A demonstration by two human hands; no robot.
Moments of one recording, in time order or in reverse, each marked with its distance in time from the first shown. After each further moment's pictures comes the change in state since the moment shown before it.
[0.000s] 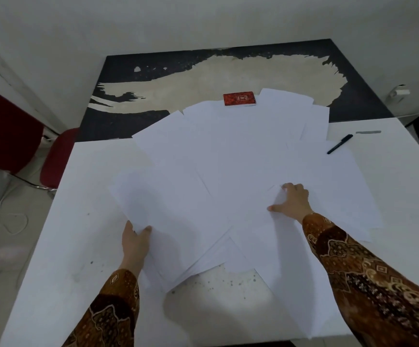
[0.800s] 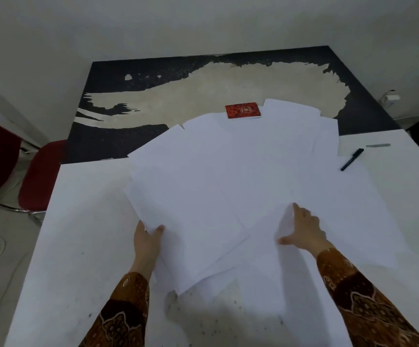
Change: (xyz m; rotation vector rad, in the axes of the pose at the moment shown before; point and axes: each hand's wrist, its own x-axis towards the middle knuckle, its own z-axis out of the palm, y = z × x) left_hand 0.081 0.043 0.032 -0.082 -0.140 0.033; right_hand 0.000 -0.034 0.011 -0.206 -0.094 0.139
